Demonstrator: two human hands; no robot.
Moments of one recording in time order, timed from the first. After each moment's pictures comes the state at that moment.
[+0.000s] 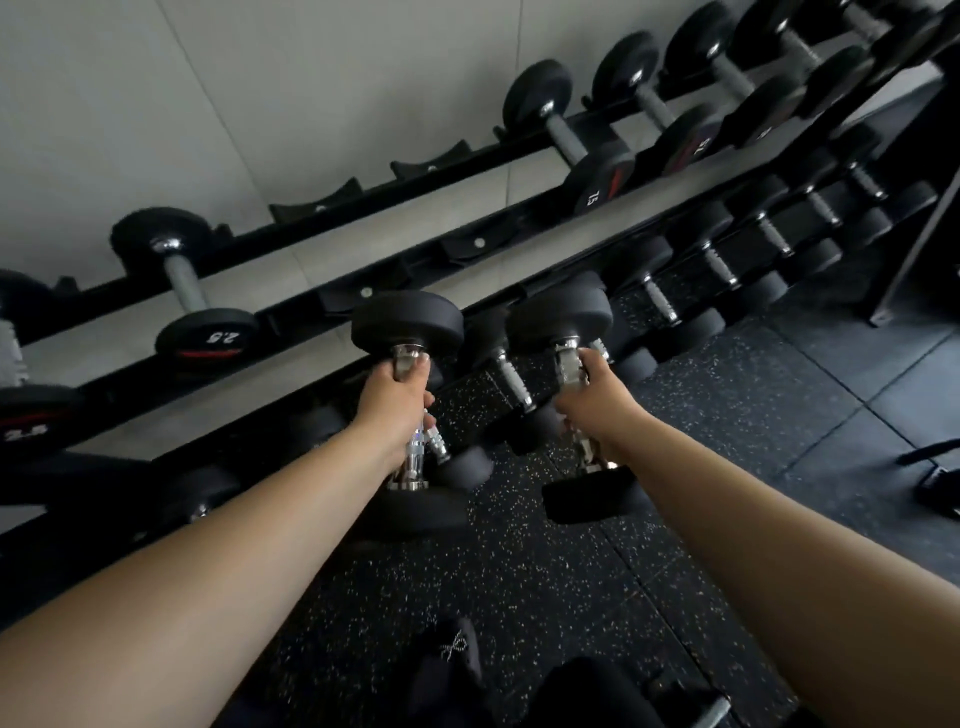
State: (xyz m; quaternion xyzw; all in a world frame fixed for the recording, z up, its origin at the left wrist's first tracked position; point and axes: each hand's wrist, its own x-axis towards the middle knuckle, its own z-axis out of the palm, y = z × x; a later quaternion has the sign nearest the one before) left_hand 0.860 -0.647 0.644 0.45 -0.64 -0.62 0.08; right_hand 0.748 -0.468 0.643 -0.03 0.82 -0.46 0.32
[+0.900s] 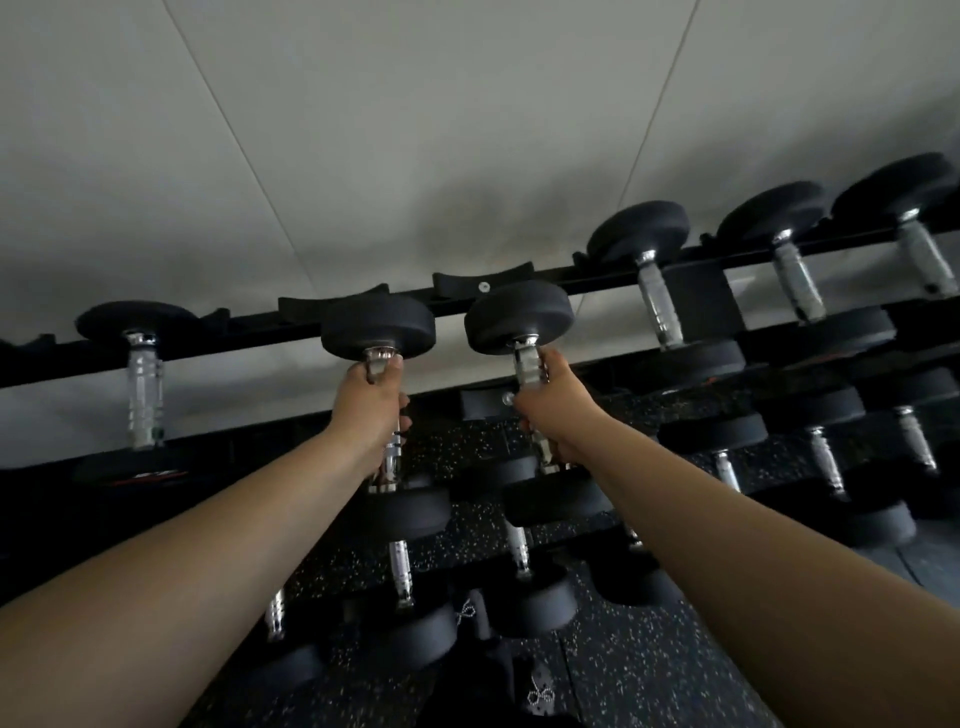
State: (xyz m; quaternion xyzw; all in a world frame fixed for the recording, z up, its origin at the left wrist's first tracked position) left_hand 0.647 -0.790 0.647 0.56 -0.53 -0.60 0.21; right_hand 0.492 -0.669 0.656 -0.17 0.77 -0.43 0.43
